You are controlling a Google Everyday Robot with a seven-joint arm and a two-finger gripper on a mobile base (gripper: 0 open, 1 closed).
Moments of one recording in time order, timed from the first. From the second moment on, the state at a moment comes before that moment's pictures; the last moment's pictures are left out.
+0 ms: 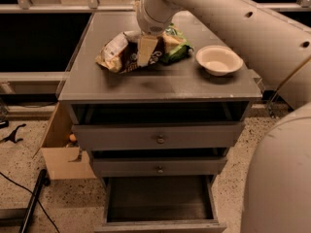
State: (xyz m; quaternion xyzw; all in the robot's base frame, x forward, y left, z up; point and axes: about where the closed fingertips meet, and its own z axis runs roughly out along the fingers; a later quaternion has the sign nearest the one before) arm 0.738 0.046 0.925 -0.73 0.58 -0.09 0.35
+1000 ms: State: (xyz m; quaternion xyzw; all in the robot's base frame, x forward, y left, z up) arm 0.740 0.065 0.896 -0.73 0.59 -0.06 0.34
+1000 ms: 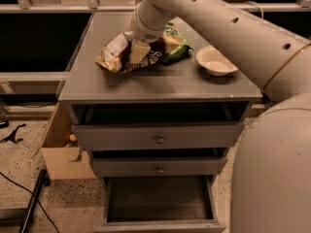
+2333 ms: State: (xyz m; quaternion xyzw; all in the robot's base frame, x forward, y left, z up) arm 0.730 0.064 0.912 -0.73 0.58 -0.06 0.35
